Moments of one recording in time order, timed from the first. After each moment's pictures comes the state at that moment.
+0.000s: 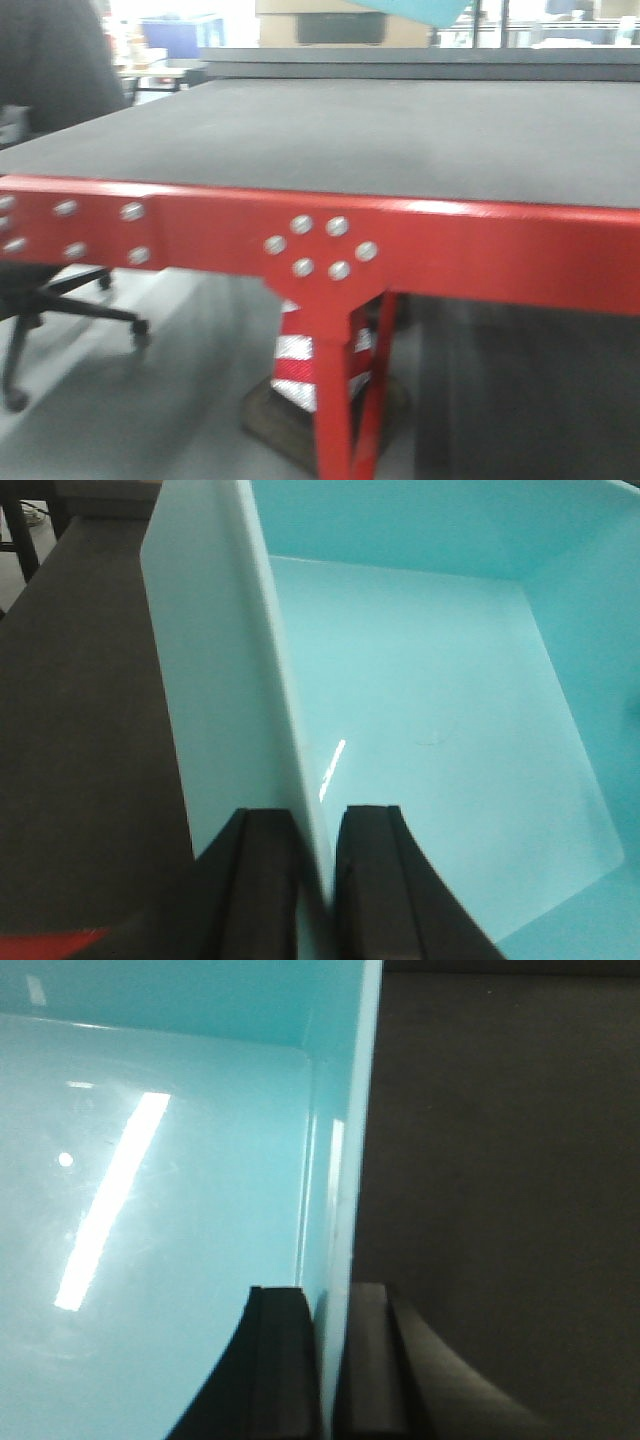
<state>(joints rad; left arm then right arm) -0.40 1.34 -1.57 0.16 0.65 -0.20 0.17 1.58 -1.51 0.24 0.36 -0.04</state>
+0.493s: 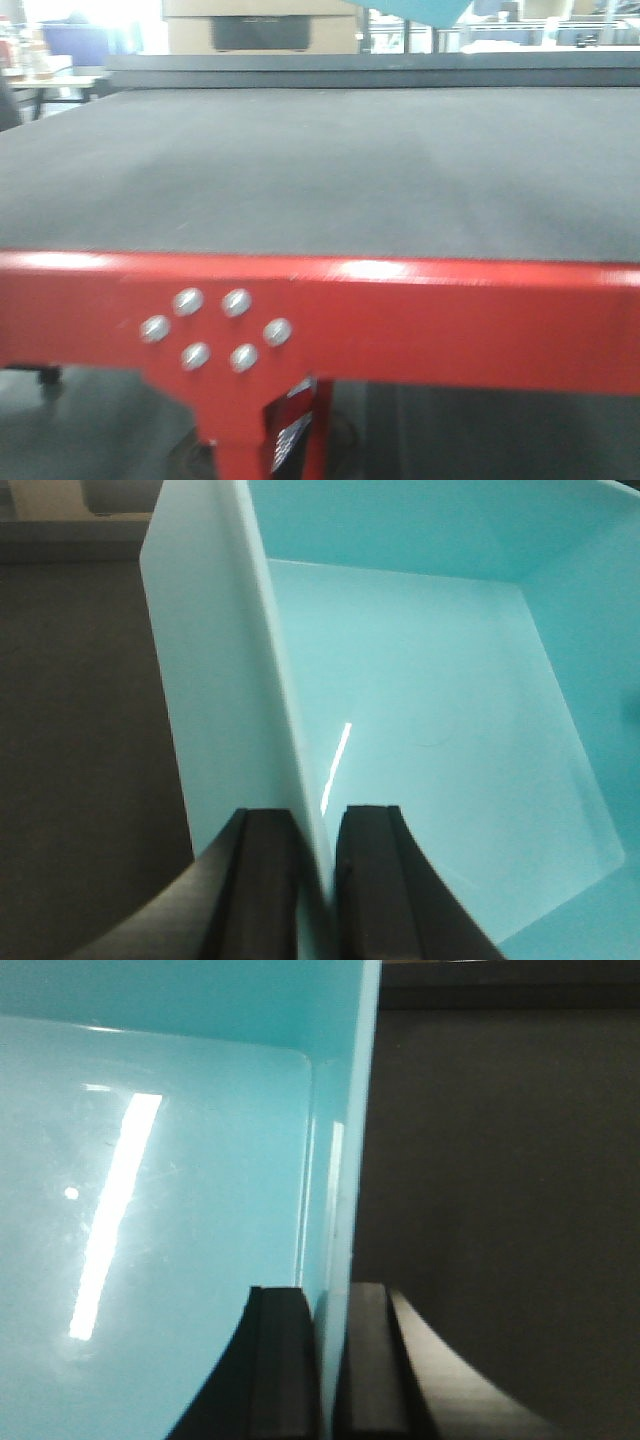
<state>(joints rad) -0.40 1.34 -1.57 0.16 0.65 -0.20 0.17 1.58 -1.51 0.24 0.36 -0.04</state>
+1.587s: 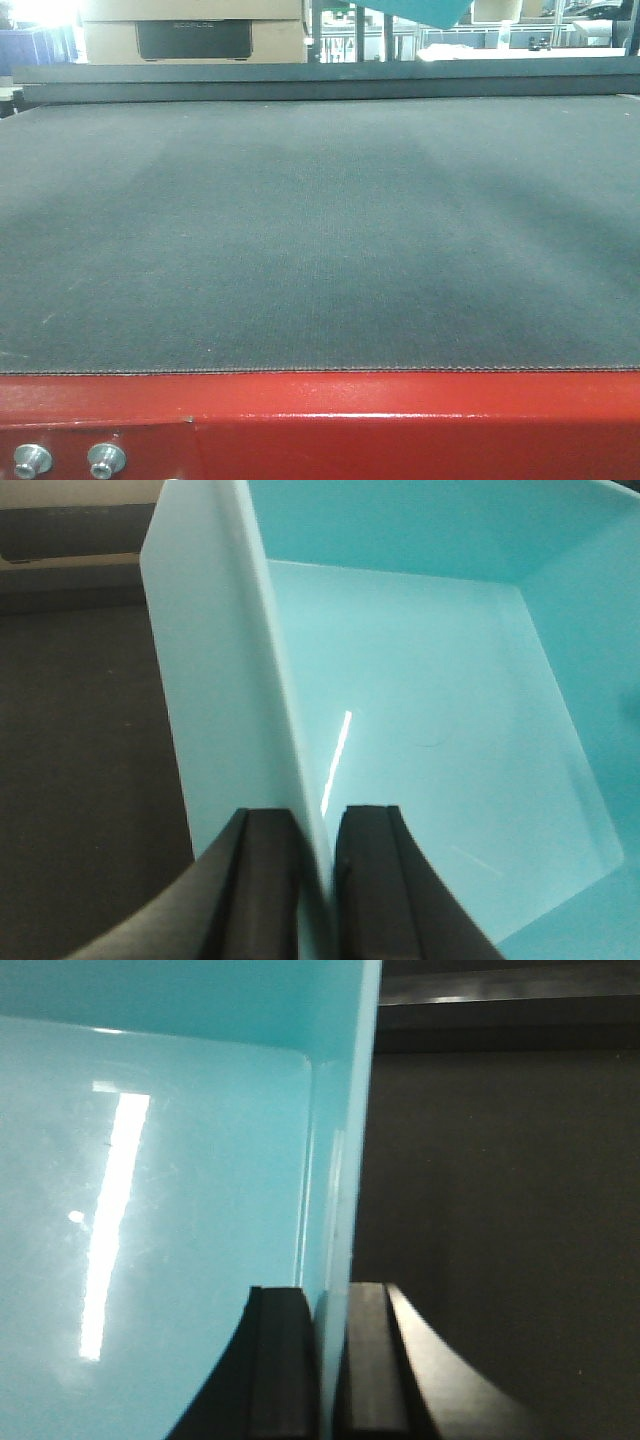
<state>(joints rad) -0.40 1.34 -1.57 0.16 0.65 -0.20 0.17 1.58 -1.51 0.24 0.36 -0.04</state>
